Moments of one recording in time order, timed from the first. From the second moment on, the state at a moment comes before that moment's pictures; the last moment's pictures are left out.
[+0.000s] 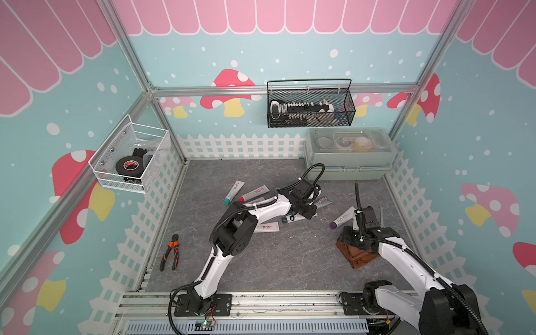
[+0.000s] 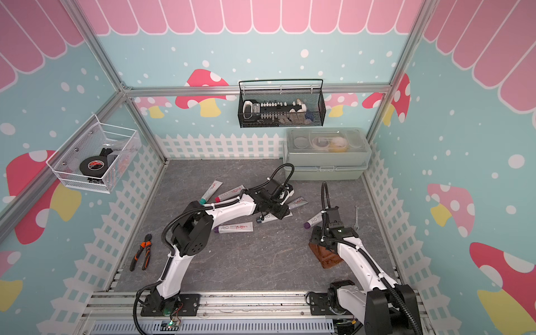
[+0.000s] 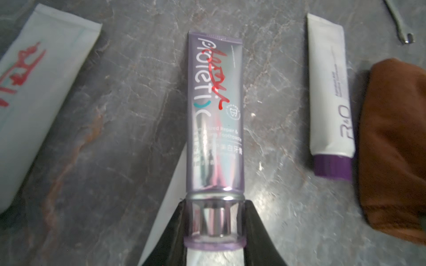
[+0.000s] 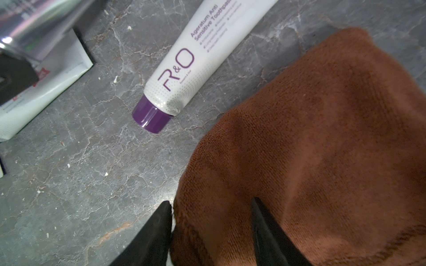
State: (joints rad) left arm -0.81 2.19 1.67 -0.41 0.16 -0.12; right arm 0.15 1.09 0.56 -0.60 -0.05 0.43
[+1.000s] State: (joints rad) left arm -1.13 1.79 0.89 -0.01 0.04 -0.31; right arm 0.21 1.33 0.65 -0.59 0.03 0.41
